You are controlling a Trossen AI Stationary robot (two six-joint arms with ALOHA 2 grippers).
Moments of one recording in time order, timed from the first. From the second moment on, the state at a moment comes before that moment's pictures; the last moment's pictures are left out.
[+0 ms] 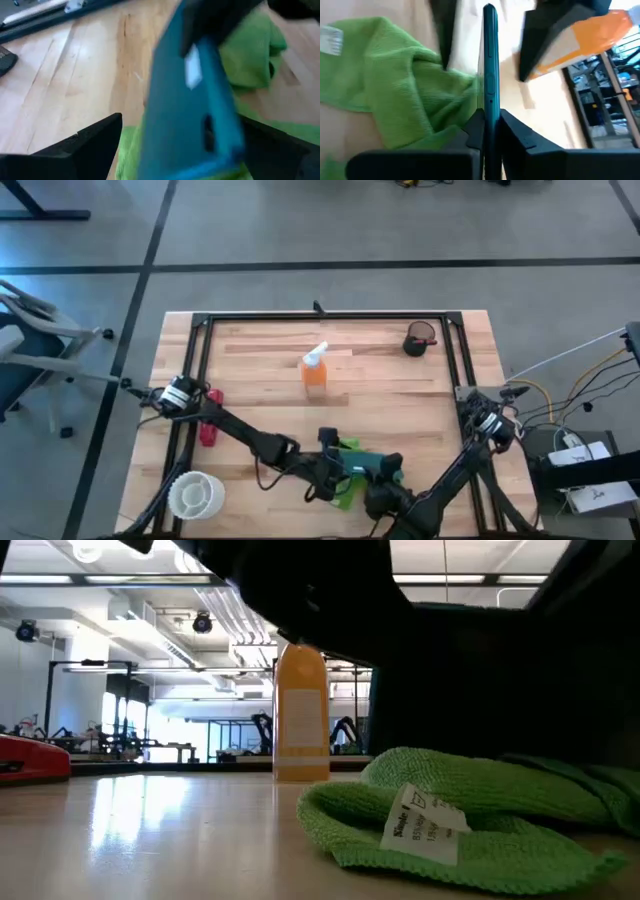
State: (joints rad) left arm -0.46 1.99 1.30 0.04 -0.46 -0.03; right arm 0.85 2.12 1.60 -1.19 0.97 0.84
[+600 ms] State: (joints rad) left arm -0.45 1.96 1.25 0.17 -0.47 0.05; right arm 0.65 1.89 1.67 -1.25 0.50 0.57
